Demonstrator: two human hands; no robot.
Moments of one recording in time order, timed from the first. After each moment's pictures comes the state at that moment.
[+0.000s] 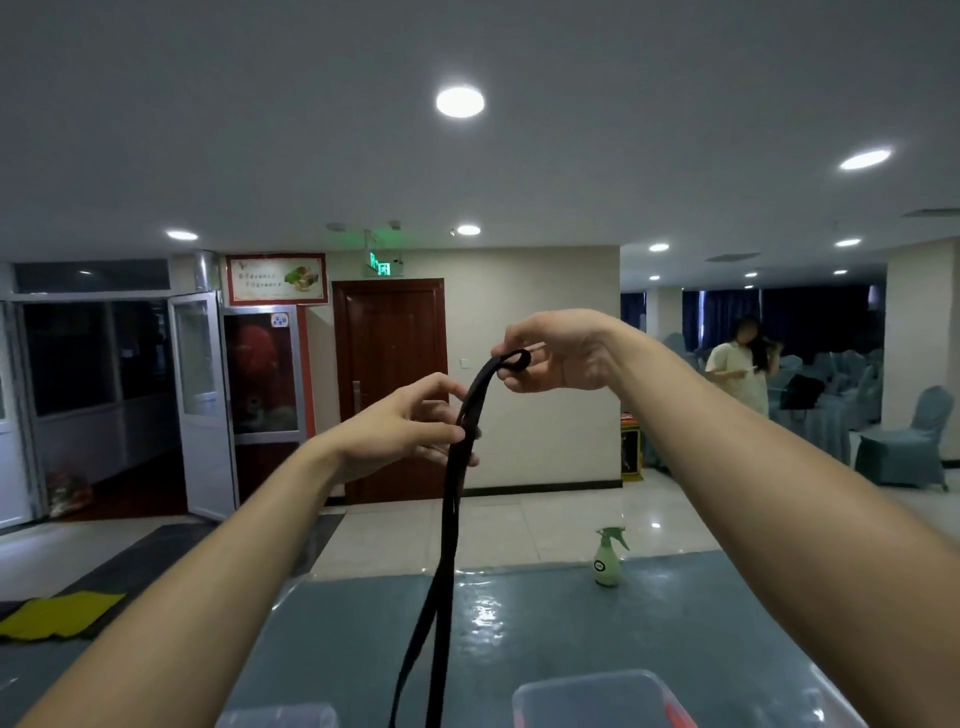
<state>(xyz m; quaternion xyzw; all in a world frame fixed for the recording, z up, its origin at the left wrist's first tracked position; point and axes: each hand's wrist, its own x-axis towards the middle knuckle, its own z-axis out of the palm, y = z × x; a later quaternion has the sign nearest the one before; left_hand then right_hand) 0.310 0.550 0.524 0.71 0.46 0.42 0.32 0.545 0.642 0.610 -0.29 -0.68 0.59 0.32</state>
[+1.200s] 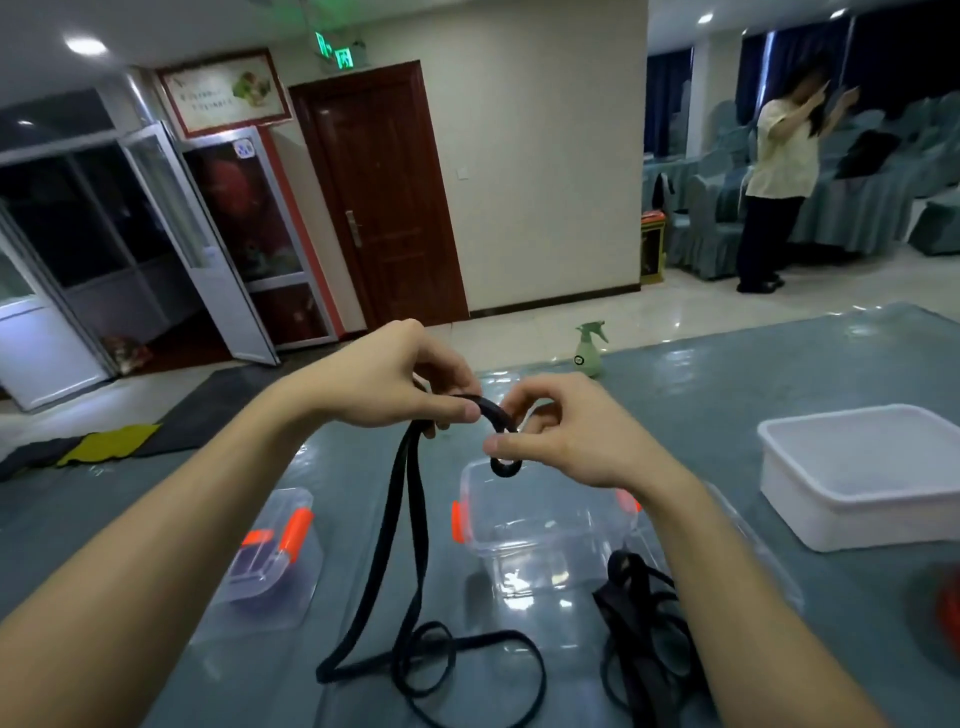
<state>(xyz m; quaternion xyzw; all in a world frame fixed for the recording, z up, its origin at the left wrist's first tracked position) 0.463 0.577 0.390 0.78 0.57 0.19 0.18 0.699 0.641 0.309 -0.26 -0.80 0.44 0.29</state>
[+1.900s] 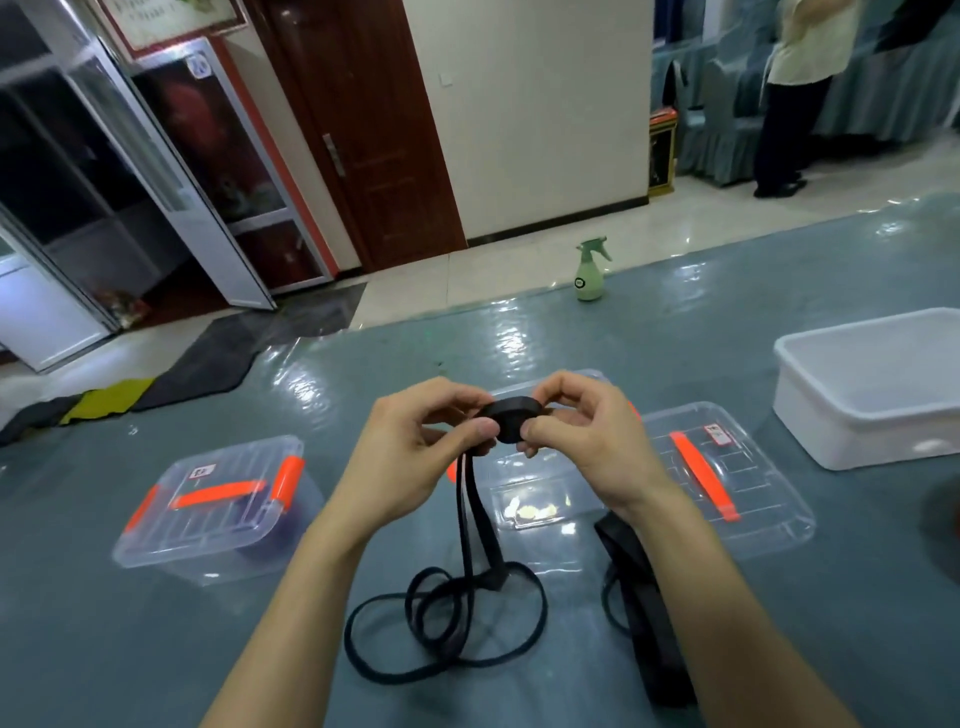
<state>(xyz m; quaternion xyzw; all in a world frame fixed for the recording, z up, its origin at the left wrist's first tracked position) 0.498 0.560 0.237 0.64 0.60 0.44 0.19 0.693 0.652 0.198 -0.26 -0.60 0.63 0.42</state>
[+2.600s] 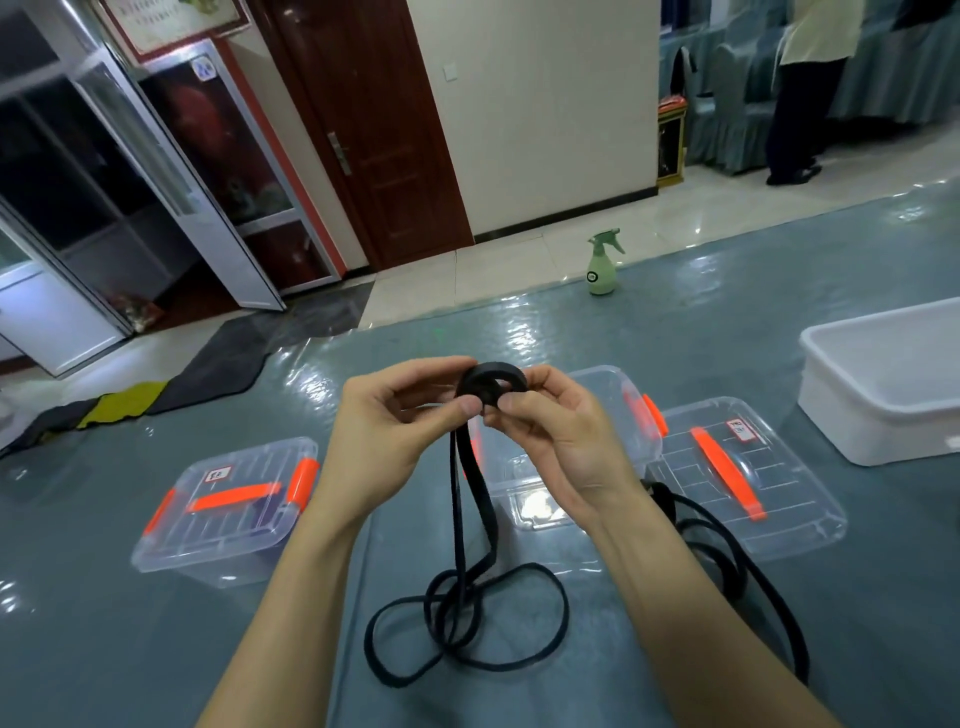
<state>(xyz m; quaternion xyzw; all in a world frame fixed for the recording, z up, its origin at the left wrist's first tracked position) 0.475 0.557 0.249 0.57 0.58 0.54 0.22 0.638 0.642 0.194 -0.12 -0.35 0.81 0.46</state>
